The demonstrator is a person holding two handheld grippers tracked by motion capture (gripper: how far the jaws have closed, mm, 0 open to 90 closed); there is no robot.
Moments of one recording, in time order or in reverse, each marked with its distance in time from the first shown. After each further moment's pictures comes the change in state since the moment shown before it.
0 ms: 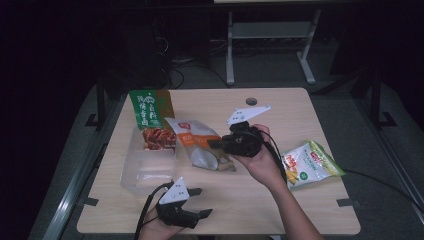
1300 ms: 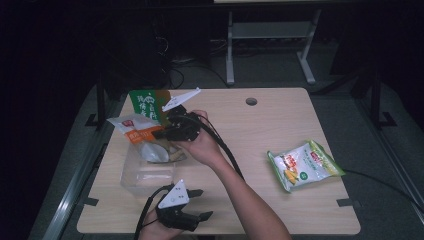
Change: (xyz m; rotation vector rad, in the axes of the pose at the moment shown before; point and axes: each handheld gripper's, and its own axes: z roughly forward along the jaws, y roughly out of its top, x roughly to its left) left arm -0.006 0.000 -0.003 -0.017 -0.010 0.035; right arm 0.022 0.073 0.121 0.010 0.165 -0.058
